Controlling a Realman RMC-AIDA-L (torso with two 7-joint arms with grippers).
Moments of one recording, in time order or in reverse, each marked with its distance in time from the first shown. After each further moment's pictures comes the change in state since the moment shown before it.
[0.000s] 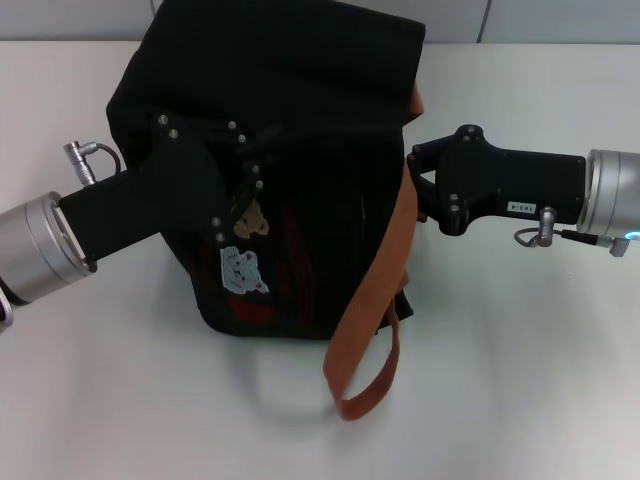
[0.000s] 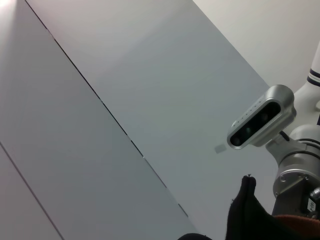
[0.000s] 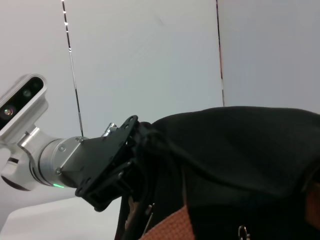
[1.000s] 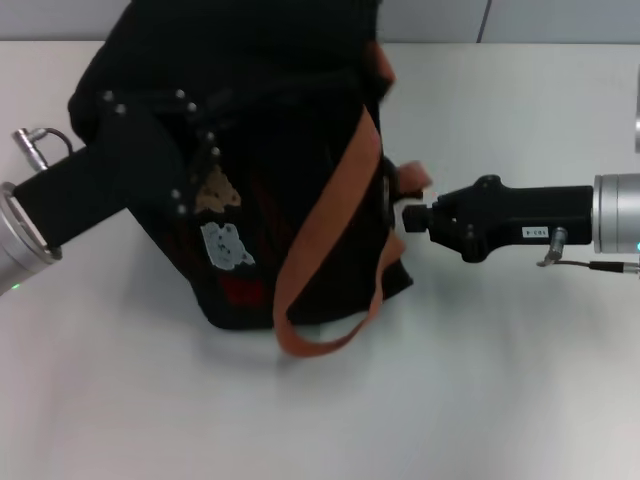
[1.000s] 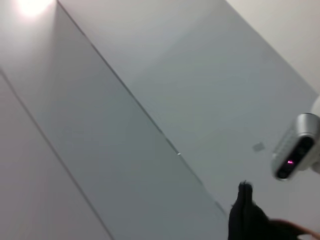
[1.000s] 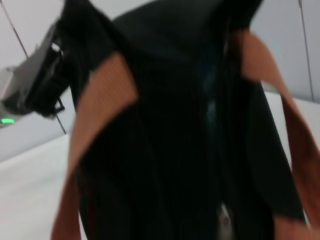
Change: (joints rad) left arm 0.037 0.008 -0.026 0.010 -0.088 0.025 -0.004; right arm 0.006 -0.022 -0.004 -0.030 -0.202 0.117 0.296
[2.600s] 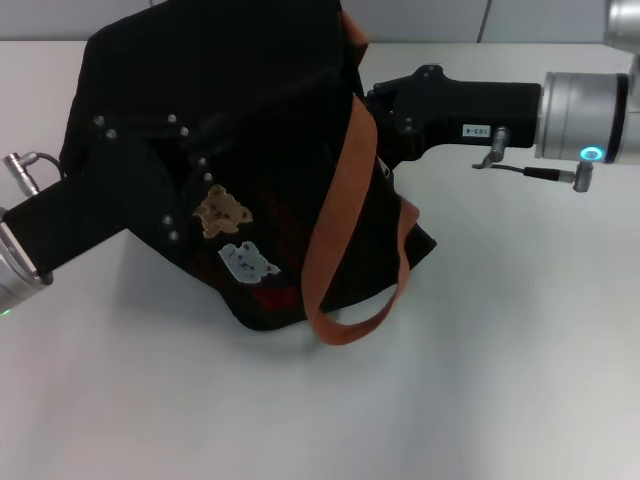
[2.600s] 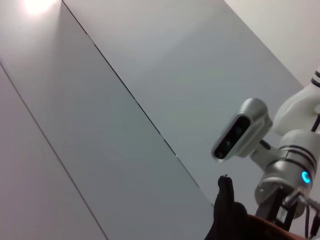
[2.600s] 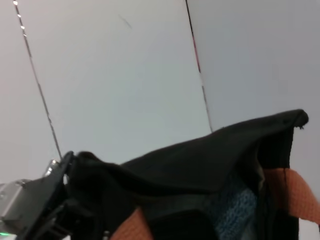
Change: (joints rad) left arm 0.044 -0.005 0.023 0.021 0.002 0.032 -0.021; right arm 0.093 0.023 -0.170 -0.050 0.321 0.030 0.003
